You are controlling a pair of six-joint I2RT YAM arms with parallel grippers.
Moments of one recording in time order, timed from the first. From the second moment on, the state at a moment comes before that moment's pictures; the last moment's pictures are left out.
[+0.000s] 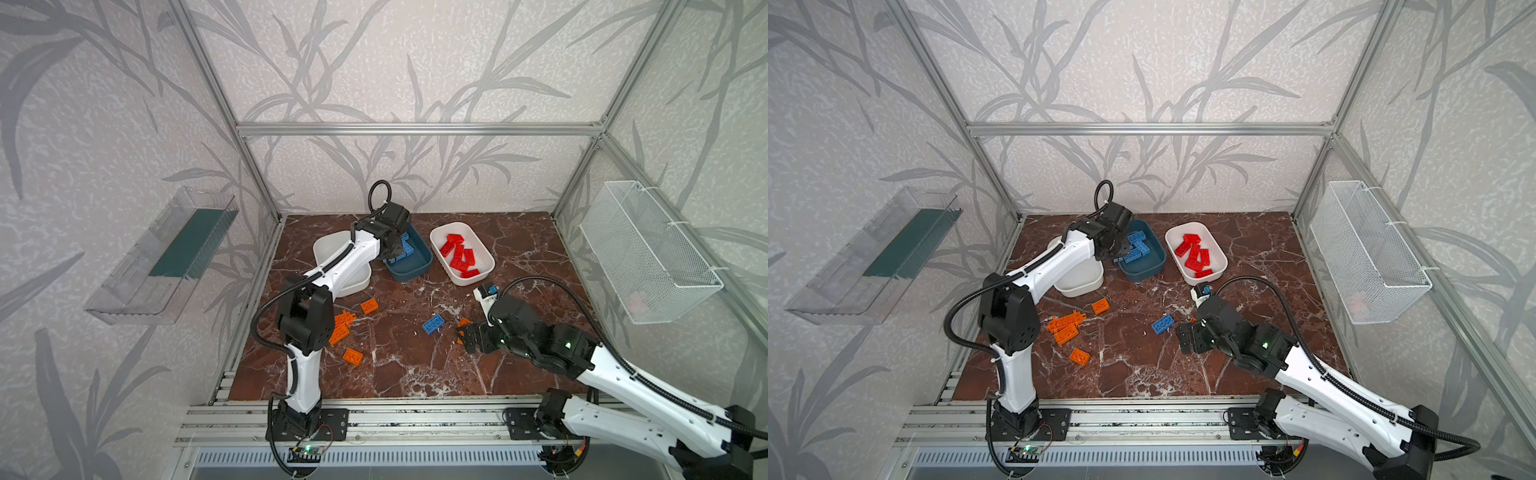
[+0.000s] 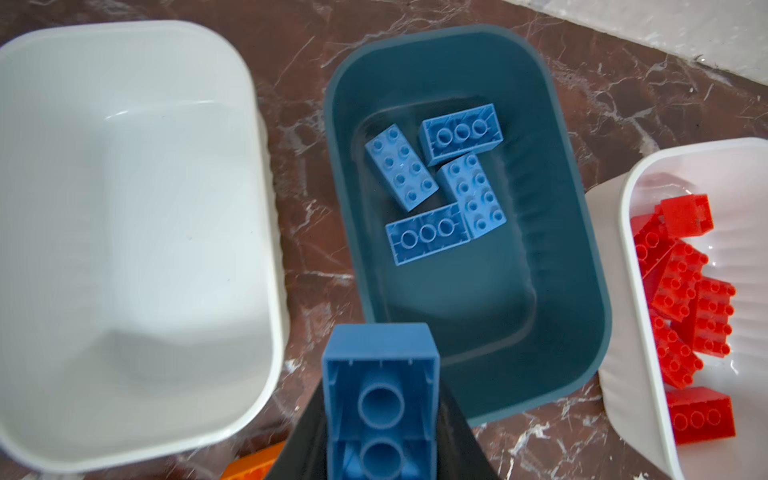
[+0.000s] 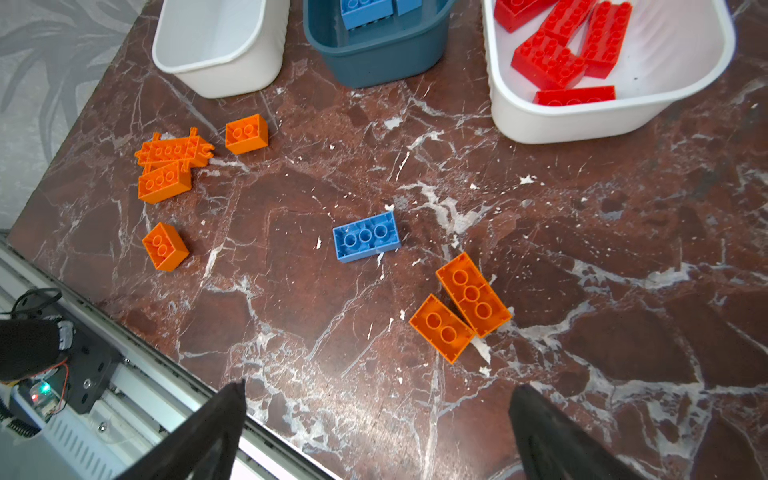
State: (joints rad) left arm -0.48 2.04 1.87 -0.90 -0.27 -0.67; right arm 0.84 0.90 0.83 -0.74 0.13 0.50
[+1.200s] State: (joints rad) left arm -0.58 2.30 2.11 -1.03 -0.15 -0.58; right arm 0.50 0.95 0.88 -0.70 -0.13 0.37
